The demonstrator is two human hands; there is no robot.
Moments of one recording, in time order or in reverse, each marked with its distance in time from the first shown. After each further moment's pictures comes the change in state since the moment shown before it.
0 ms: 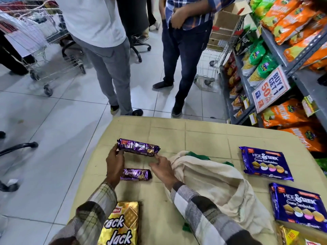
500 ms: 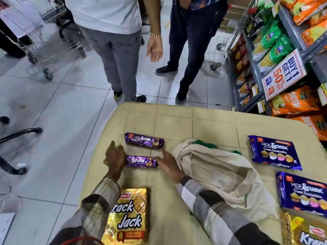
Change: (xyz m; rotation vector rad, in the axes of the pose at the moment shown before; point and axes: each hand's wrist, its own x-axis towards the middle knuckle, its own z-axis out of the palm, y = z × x) left_hand 0.017 -0.044 -0.022 0.263 0.015 -0.120; right_hand 0.014 0.025 0.027 -0.032 -0.128 0.093
